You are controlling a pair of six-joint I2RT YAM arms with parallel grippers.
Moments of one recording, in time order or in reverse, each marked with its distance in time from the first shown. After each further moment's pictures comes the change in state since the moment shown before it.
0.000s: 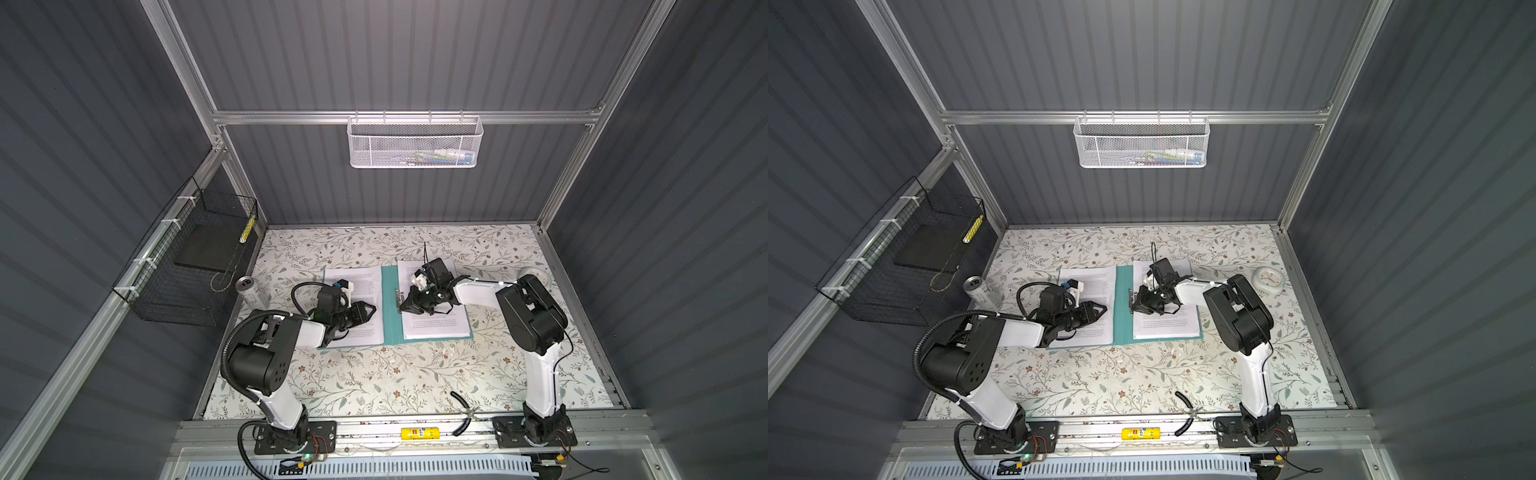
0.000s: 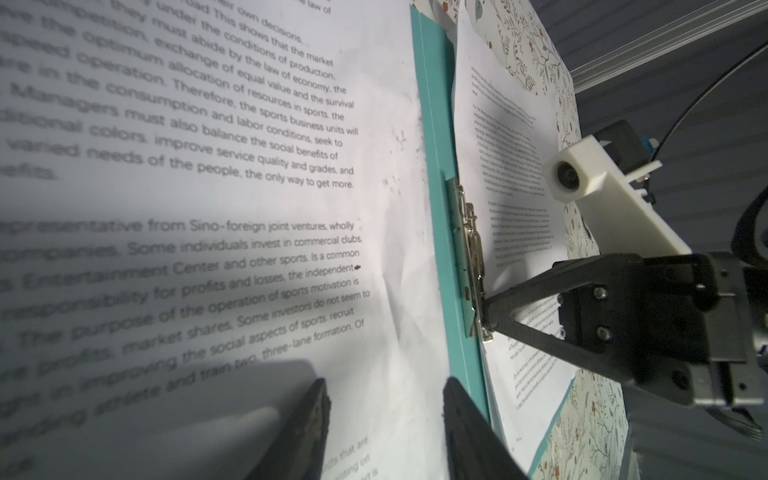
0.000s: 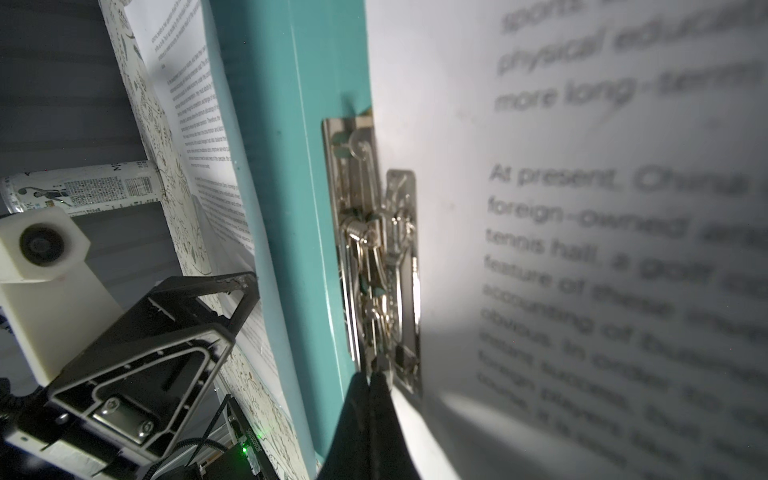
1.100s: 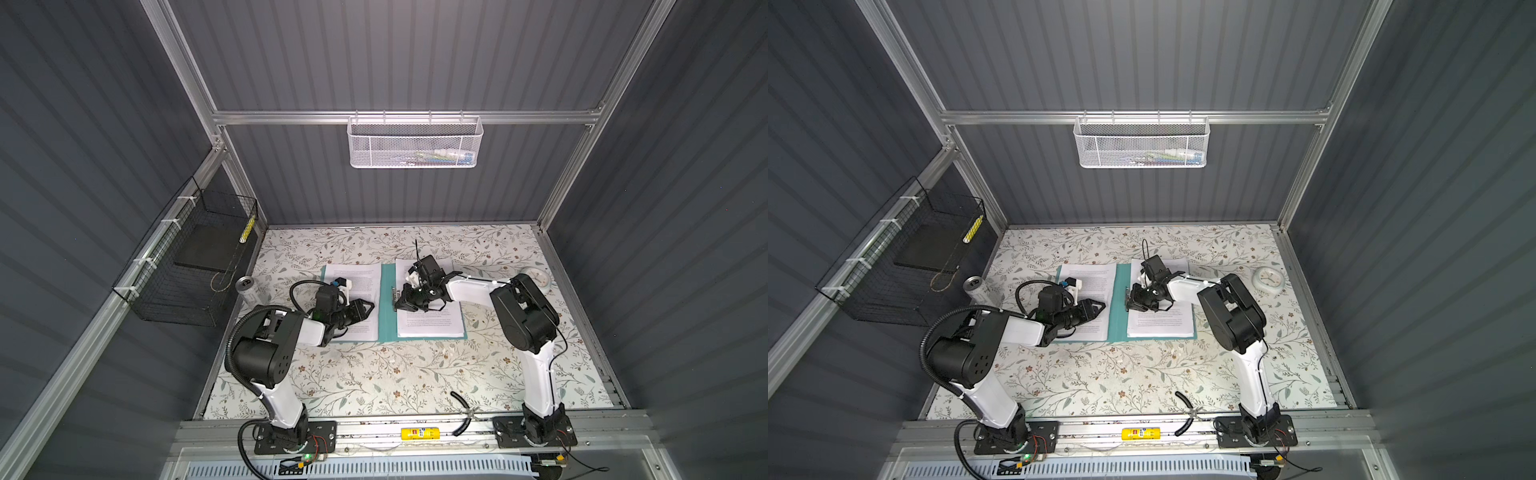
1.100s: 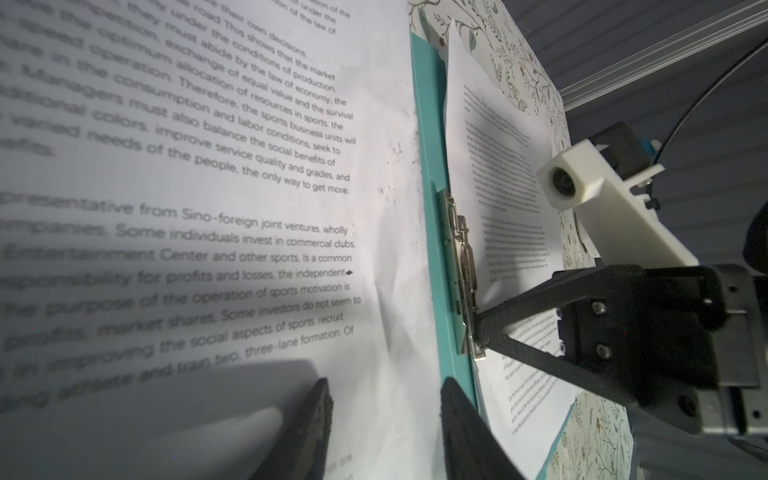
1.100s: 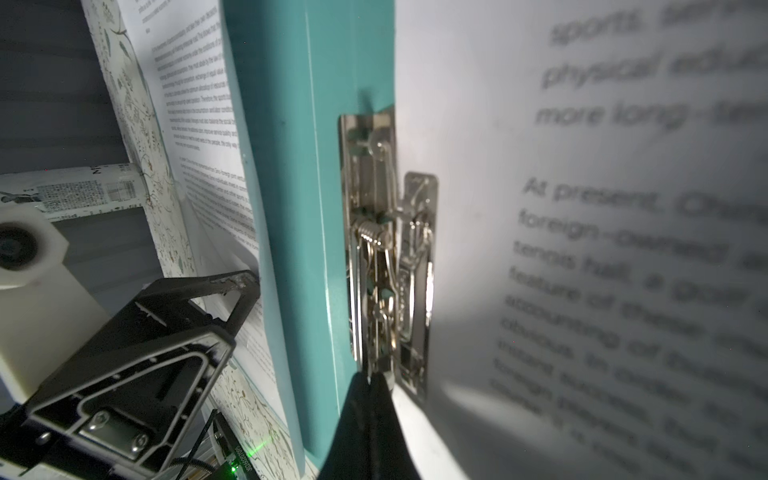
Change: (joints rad) left arm 0.011 0.043 0.002 0.082 0.011 0.000; right arm 0.045 0.036 0.077 -0.025 0.026 0.017
